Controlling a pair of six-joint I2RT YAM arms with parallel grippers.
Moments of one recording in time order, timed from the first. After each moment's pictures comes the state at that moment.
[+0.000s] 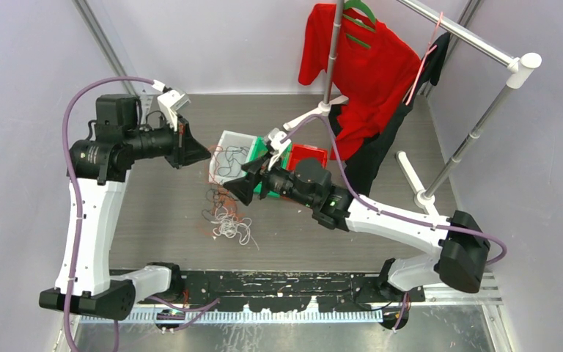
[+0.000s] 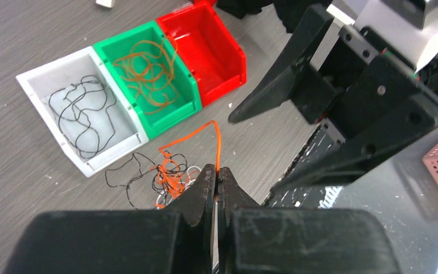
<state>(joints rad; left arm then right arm) -0.11 1.17 1.63 -1.12 0.78 0.20 1.01 1.32 0.95 0.39 -0.06 0.37</state>
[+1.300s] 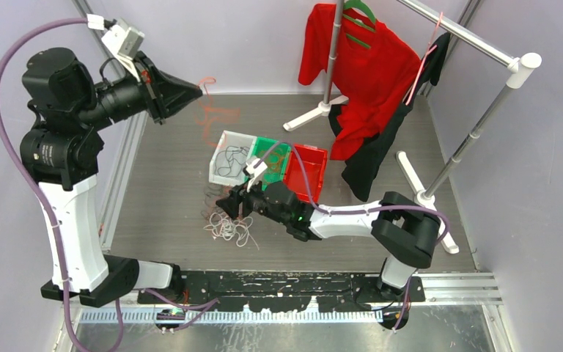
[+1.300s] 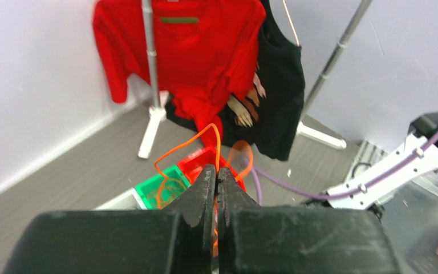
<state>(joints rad) -0.16 1.34 2.24 -0.99 0.79 -0.07 1.11 1.66 0.88 0.71 0.06 0.39</state>
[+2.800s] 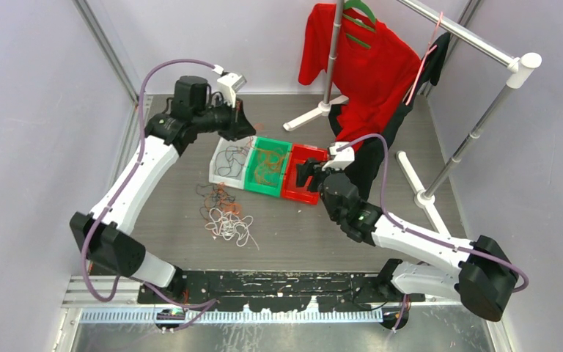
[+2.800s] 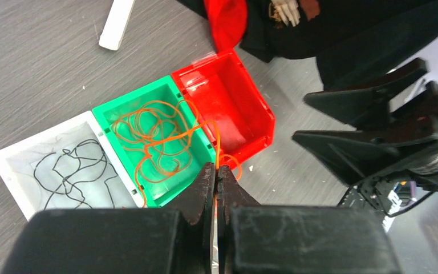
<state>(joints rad) -0.39 1.45 1.56 -0.61 0.53 -0.07 0.88 1.11 0.63 0.32 0.59 0.42</state>
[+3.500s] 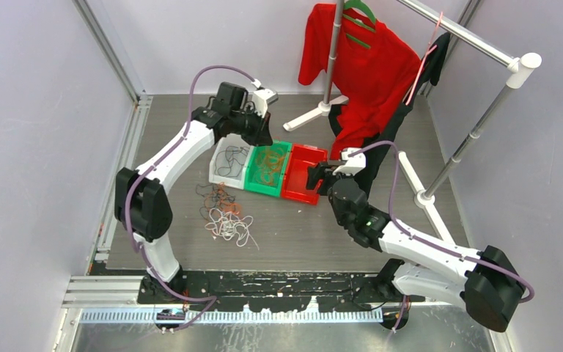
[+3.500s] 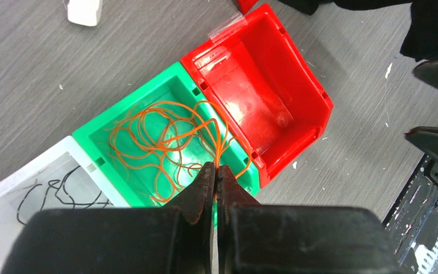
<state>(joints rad) -0.45 1.79 1.64 -0.57 0.50 0.11 0.83 1.02 0.52 0.31 0.65 0.44</state>
